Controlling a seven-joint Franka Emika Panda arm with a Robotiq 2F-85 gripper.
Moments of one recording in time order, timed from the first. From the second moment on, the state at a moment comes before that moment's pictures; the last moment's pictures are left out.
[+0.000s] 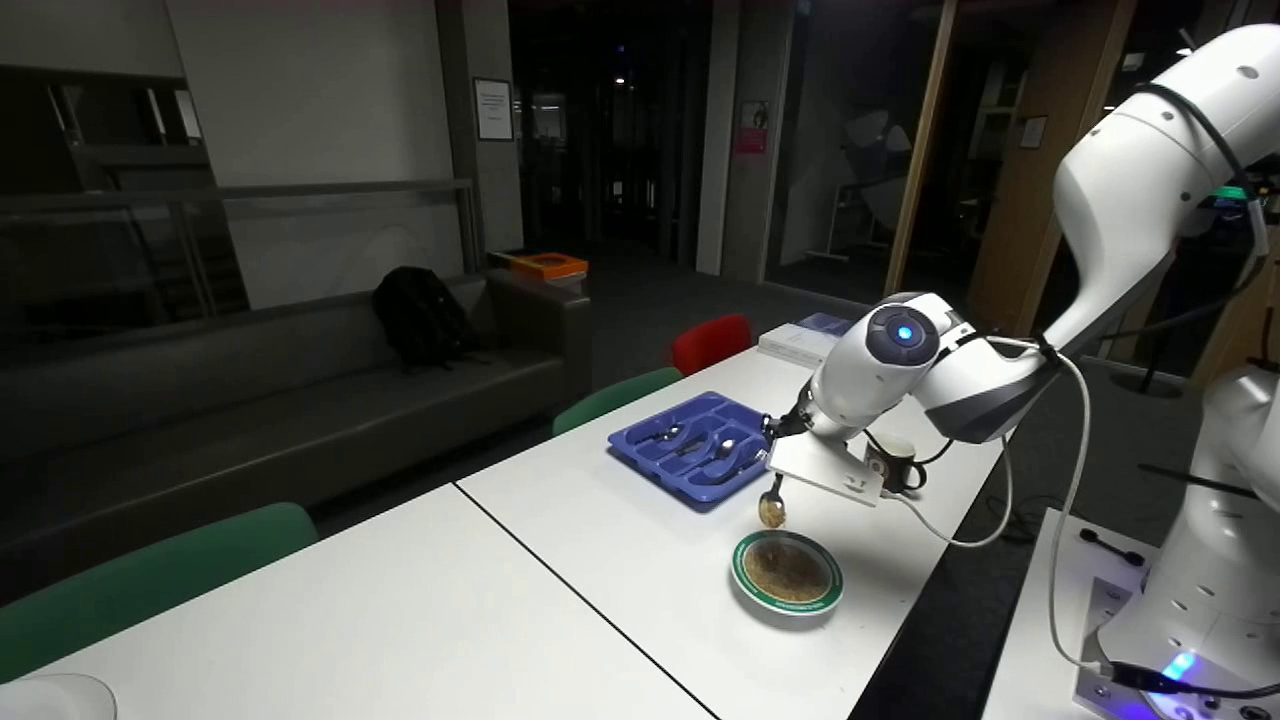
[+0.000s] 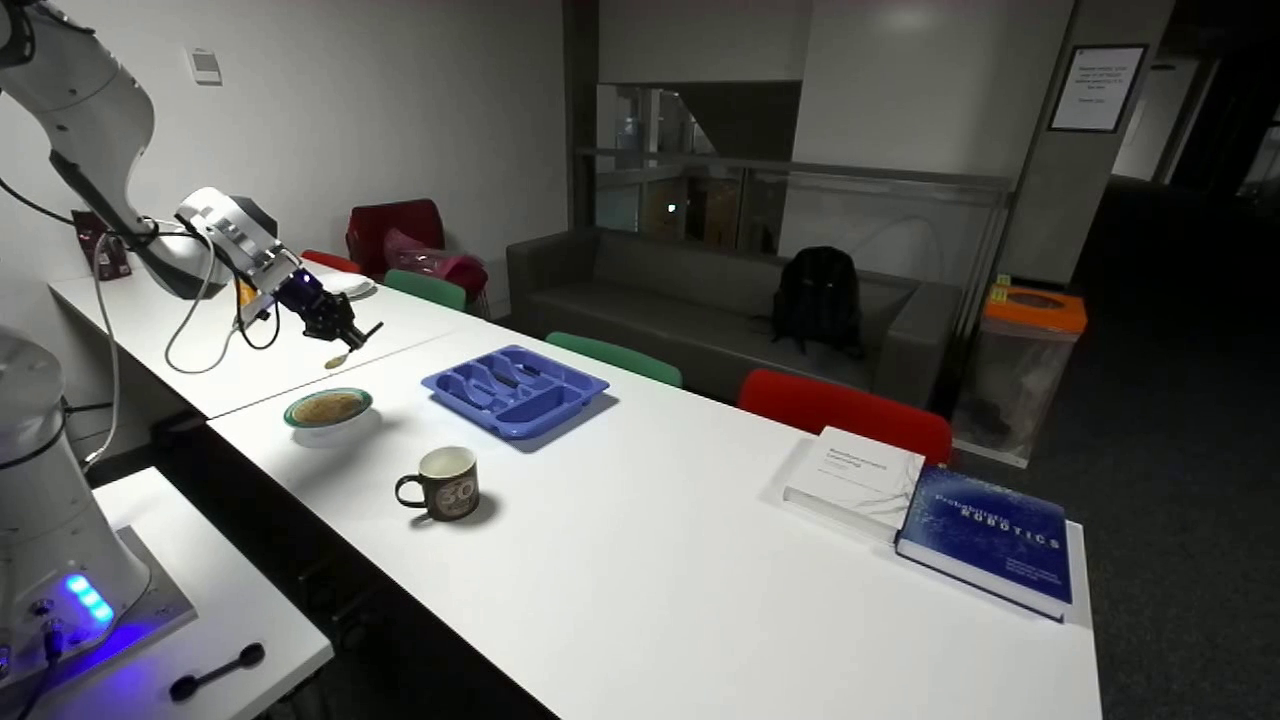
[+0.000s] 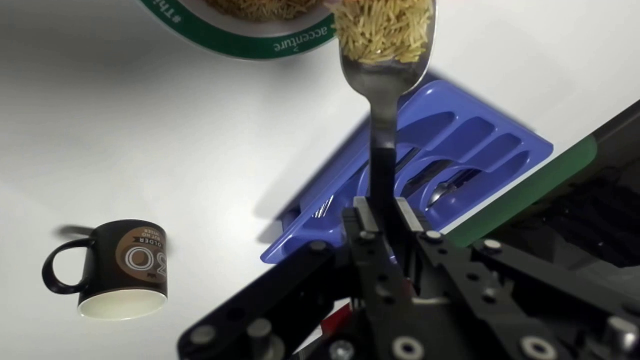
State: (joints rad) arm 0.22 -0.04 0.22 -2.52 -1.10 2.52 2.46
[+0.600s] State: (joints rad) arm 0.22 -0.10 0.23 -2.55 -1.17 2.52 2.46
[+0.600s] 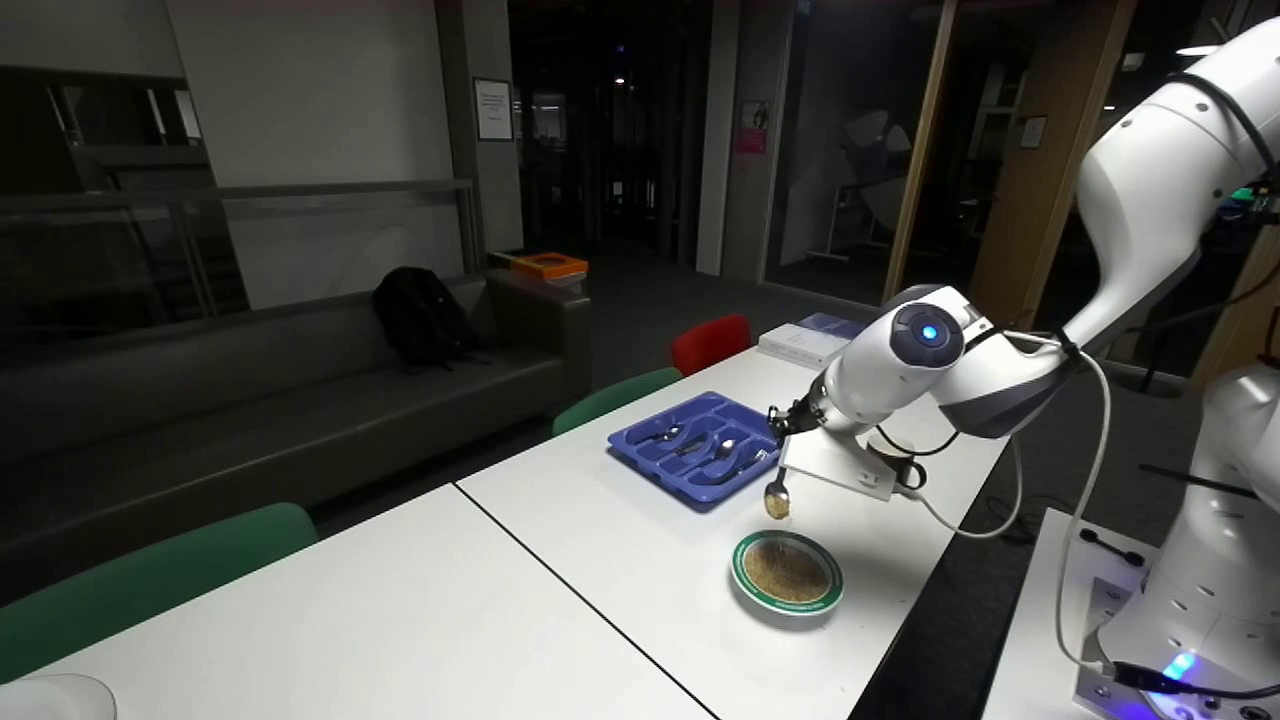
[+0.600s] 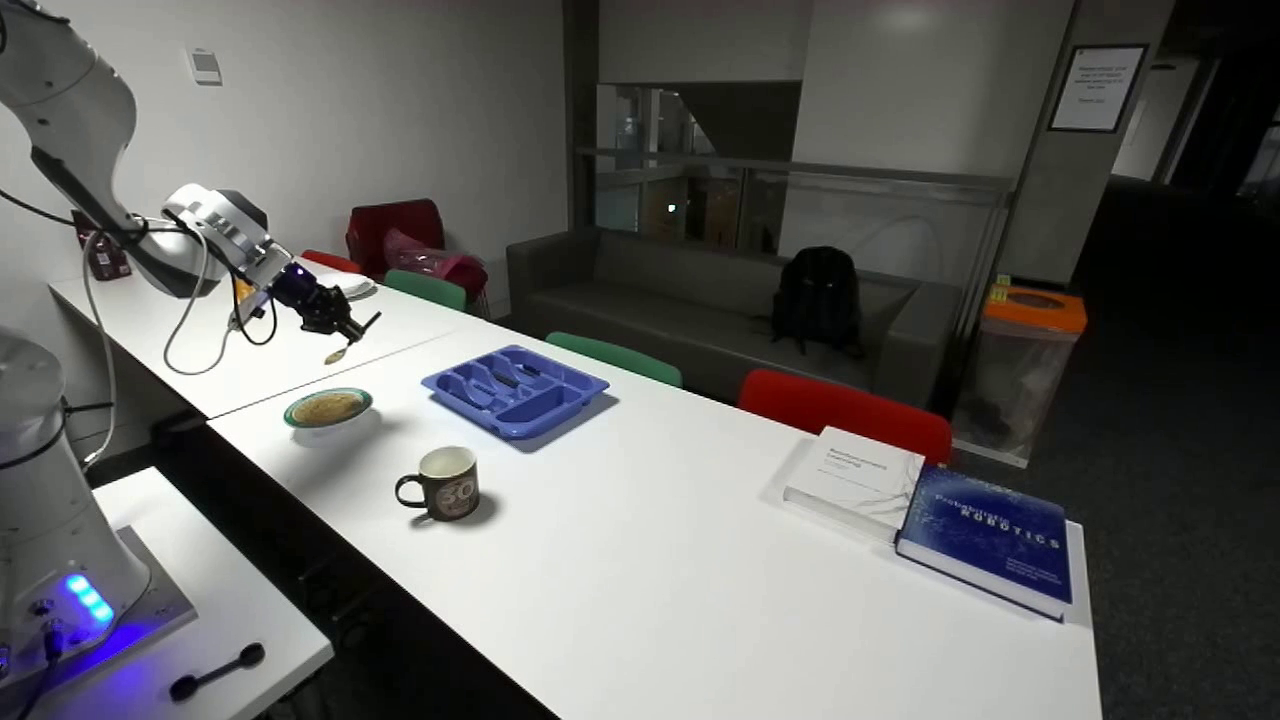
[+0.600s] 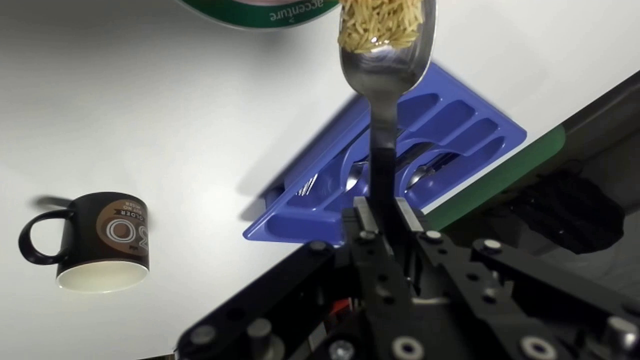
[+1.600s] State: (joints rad) arm 0.22 -0.16 0.25 -2.59 -1.29 2.52 2.51
